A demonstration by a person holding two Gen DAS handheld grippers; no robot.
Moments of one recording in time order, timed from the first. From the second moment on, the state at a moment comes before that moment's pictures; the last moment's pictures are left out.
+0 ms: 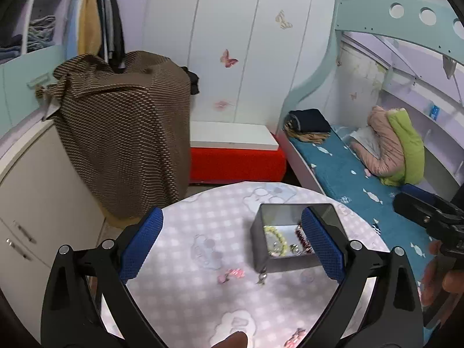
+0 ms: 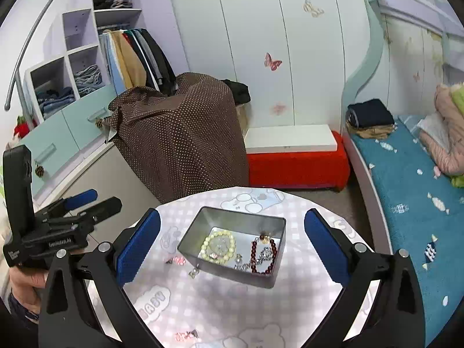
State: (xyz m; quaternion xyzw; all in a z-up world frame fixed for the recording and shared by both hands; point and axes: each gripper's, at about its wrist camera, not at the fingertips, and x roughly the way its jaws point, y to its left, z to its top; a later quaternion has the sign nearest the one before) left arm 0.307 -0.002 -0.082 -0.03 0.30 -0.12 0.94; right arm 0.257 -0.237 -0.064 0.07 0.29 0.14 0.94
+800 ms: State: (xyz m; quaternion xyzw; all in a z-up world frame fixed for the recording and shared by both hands) left arm 0.251 0.018 -0.167 0.04 0.34 -0.08 0.94; right arm 0.190 -0.197 -0.163 0.02 0.38 0.15 0.91
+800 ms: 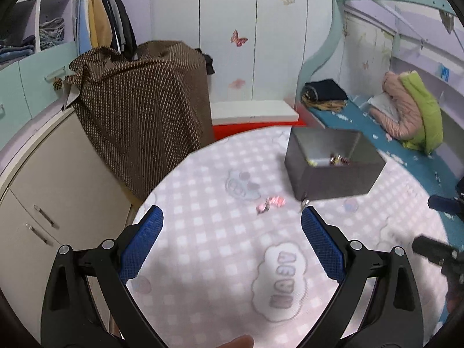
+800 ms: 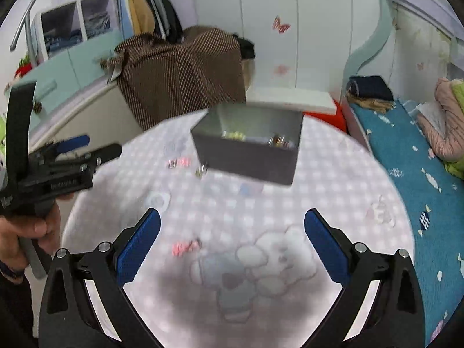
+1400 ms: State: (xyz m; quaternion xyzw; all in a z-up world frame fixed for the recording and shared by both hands) left arm 0.287 0.021 -0.211 0.04 0.38 -0.07 0.92; right arm 0.201 -0.152 -0.212 -0.06 0.42 0.22 0.88
